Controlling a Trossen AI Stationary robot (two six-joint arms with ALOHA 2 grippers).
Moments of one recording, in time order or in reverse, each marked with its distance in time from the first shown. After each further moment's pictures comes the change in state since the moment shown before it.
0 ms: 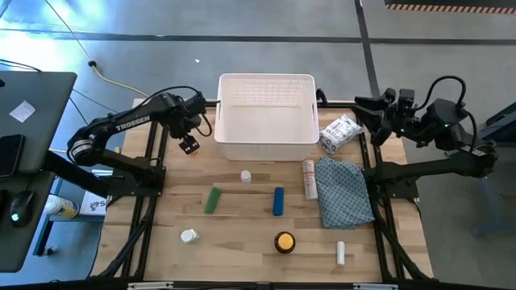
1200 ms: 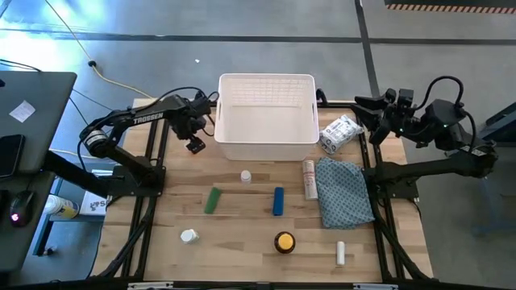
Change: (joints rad) left arm 0.070 0.151 -0.088 0.183 0.049 0.031; right arm 0.000 0.000 0.000 -0.022 0.024 0.009
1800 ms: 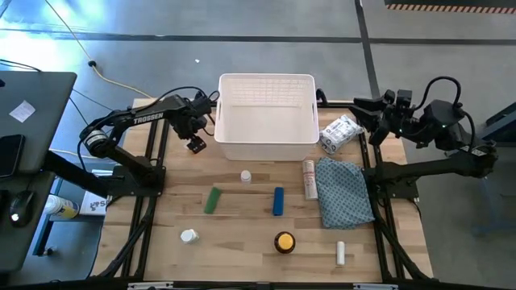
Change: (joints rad) left arm 0.000 0.001 0.000 0.017 0.000 0.016; right arm 0.000 0.000 0.000 -0.024 -0.010 0.028
